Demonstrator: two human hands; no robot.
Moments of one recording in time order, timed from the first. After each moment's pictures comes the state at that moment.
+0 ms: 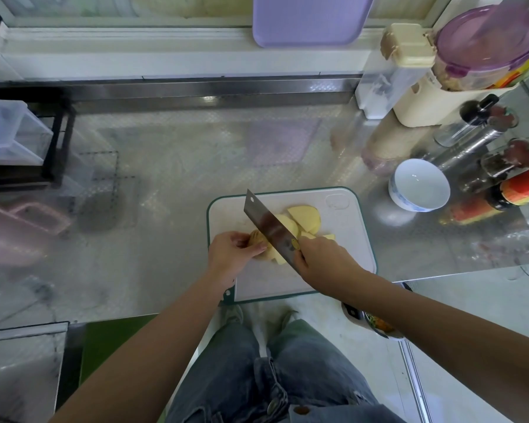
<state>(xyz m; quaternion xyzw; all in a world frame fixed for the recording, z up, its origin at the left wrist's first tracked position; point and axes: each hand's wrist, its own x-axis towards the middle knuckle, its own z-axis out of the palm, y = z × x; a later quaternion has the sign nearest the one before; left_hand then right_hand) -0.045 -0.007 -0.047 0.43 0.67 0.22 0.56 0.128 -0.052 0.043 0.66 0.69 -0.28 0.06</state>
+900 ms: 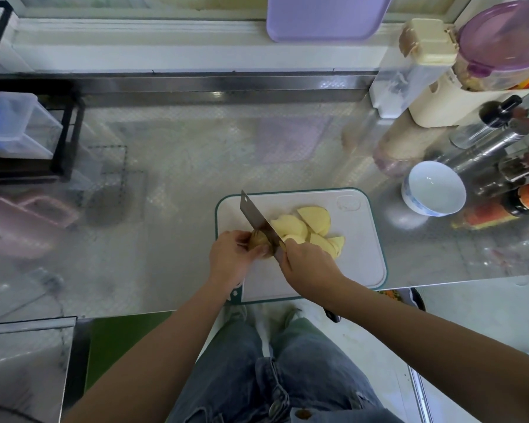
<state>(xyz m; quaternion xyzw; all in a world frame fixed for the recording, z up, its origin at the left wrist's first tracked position) -0.059 -0.010 -0.047 0.56 0.68 0.17 0.44 0.095 -0.045 0.003 0.67 0.69 -0.27 0.06</state>
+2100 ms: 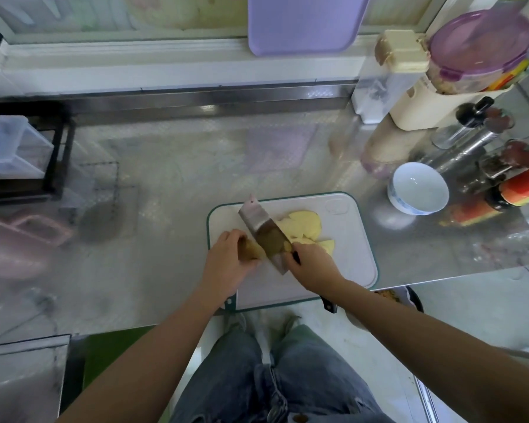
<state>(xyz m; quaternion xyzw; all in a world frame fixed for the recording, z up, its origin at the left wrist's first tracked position) -0.061 -0.006 -0.055 0.71 0.60 0.14 0.33 0.128 -0.043 -0.023 0.71 0.62 -0.33 -0.04</state>
